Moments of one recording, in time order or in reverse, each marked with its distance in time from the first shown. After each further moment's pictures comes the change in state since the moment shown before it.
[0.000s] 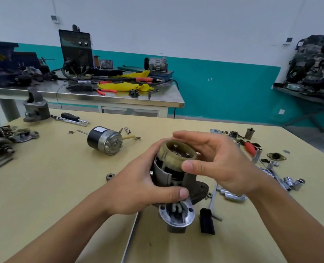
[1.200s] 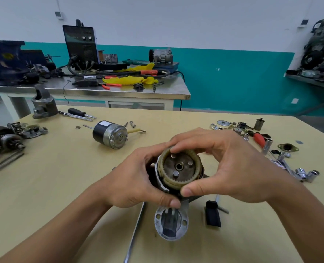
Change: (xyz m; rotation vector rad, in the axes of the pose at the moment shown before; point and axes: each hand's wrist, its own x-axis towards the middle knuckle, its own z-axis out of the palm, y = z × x) left_hand -0.001 -0.002 -0.005 -0.072 -0.057 0.013; right_hand -0.011 -0.020 0.006 -0.412 -0.083 -0.134
